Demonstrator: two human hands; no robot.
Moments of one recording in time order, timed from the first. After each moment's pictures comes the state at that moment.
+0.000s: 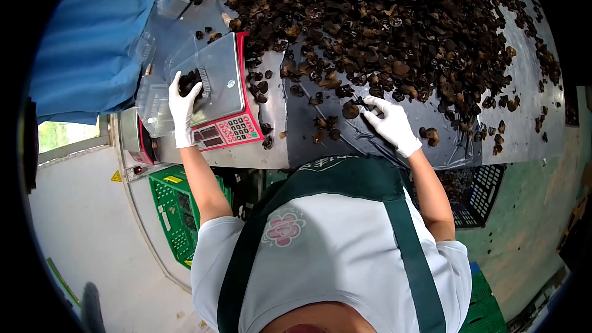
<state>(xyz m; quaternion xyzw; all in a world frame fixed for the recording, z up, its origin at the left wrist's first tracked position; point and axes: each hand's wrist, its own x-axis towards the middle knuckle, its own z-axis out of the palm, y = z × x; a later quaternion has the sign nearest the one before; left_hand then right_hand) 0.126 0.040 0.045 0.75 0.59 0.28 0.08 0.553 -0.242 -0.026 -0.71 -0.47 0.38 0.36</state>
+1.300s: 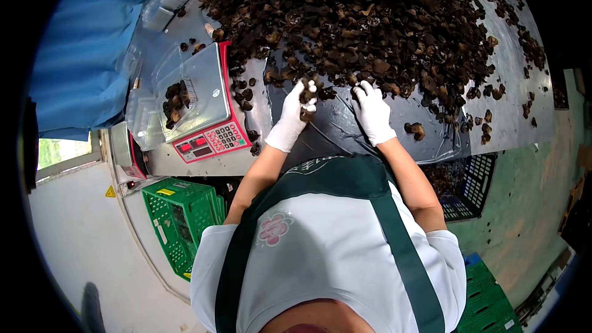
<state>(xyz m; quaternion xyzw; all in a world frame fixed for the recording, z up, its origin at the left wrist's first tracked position) 0.380 -0.103 -0.075 0.16 0.40 0.26 0.86 0.548 -0.231 -0.072 -0.79 -0.56 0.03 0.23</state>
